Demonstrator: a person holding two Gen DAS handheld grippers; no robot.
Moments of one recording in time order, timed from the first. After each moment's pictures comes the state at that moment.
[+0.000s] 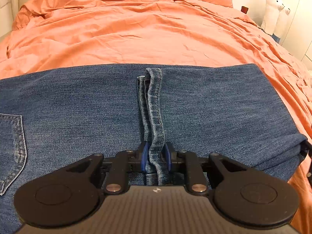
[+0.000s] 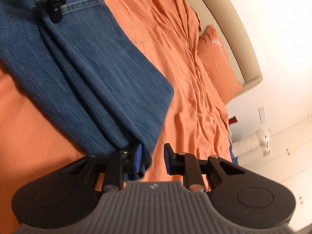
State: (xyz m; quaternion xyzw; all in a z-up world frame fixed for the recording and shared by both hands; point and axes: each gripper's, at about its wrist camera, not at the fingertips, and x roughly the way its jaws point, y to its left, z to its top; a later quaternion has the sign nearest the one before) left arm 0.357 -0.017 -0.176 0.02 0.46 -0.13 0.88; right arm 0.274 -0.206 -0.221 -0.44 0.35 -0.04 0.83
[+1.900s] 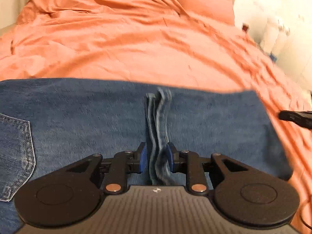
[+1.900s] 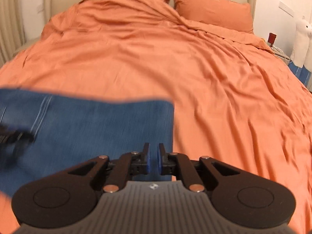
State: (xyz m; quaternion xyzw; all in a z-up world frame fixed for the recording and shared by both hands) left arm 0.364 0.008 -0.156 -0.05 0.43 -0.14 0.89; right arm 0.406 -0.314 -0.165 0.02 0.40 0.01 0.92
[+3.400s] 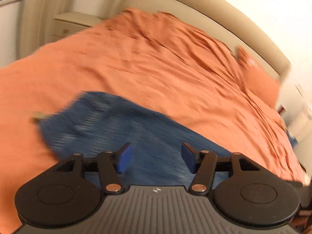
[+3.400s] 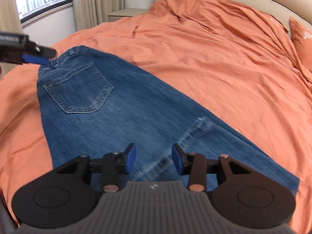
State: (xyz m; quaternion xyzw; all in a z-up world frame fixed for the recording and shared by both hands) left arm 0.291 0.267 -0.072 -0.22 0.35 0.03 0.91; right arm 0.387 -0.082 -0.142 -0.12 0.41 0.30 0.85
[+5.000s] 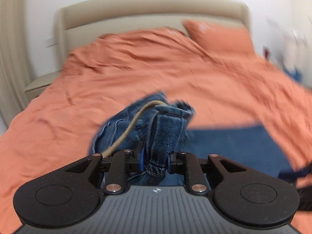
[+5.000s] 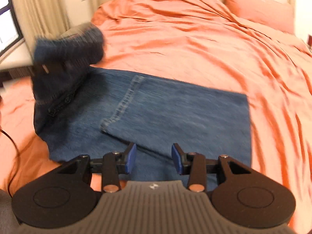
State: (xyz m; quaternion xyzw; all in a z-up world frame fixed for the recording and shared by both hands) left arm 0.288 -0.014 -0.085 0.07 0.32 -0.03 0.94; right arm 0.287 -0.220 -0.129 0.02 0.44 0.14 0.89
